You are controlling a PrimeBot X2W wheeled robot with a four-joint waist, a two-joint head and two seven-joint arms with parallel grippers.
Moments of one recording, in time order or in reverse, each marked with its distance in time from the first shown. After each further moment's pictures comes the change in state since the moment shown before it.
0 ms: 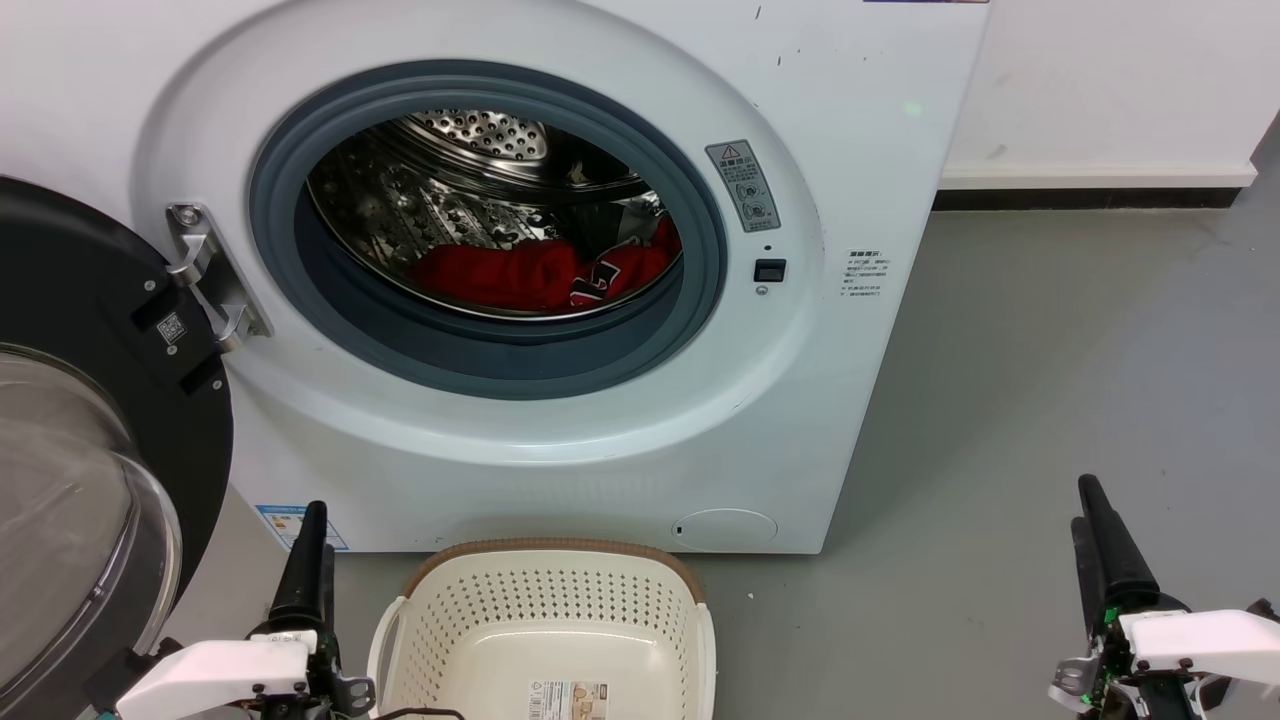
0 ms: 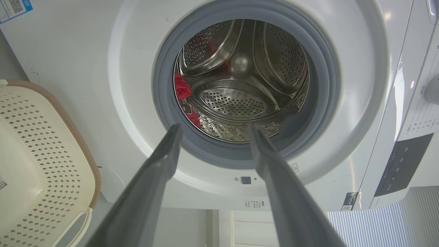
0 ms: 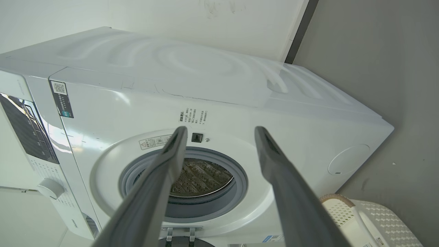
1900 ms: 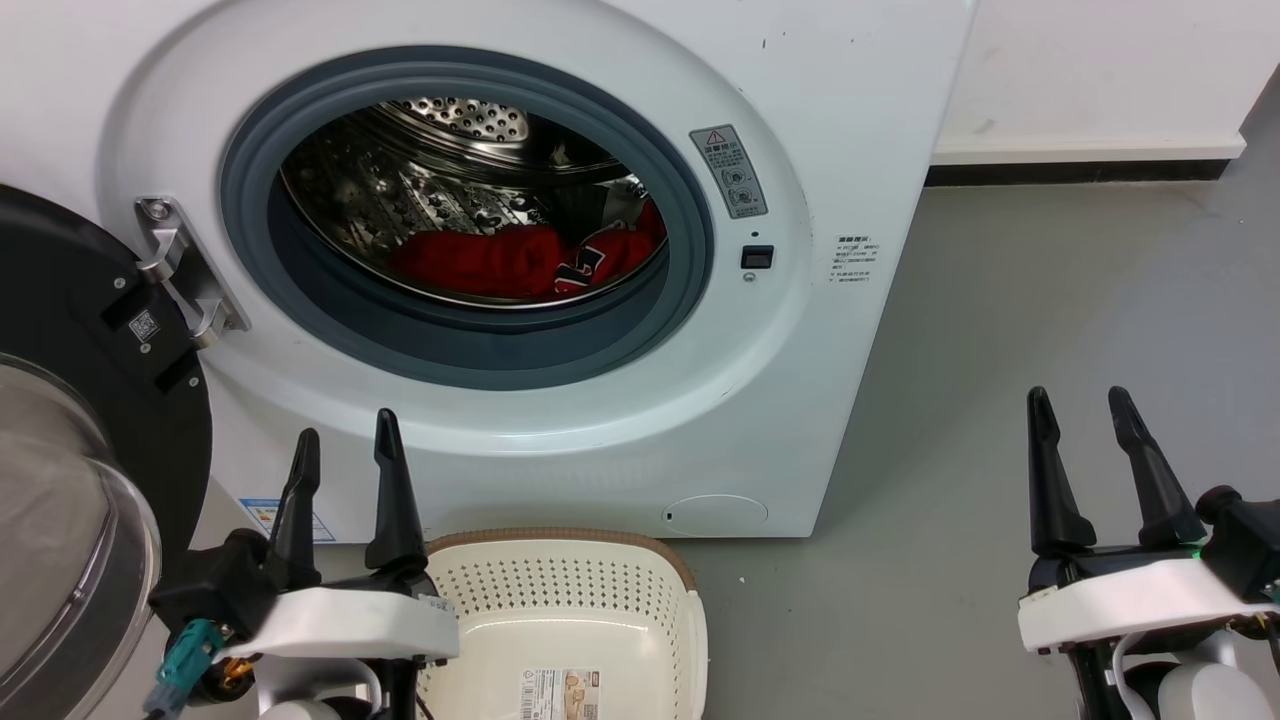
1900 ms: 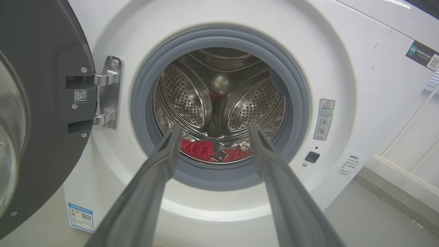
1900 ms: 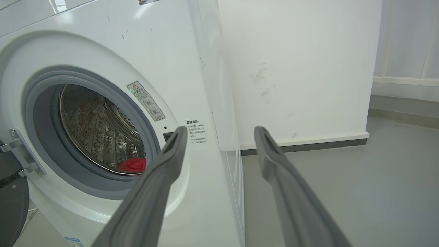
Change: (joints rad) left arm 0.032 0.004 -0.190 -0.342 1.055 0.216 -0.183; right arm -0.002 0.000 0.076 -0.270 -1.170 0.000 -0.184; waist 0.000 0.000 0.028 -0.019
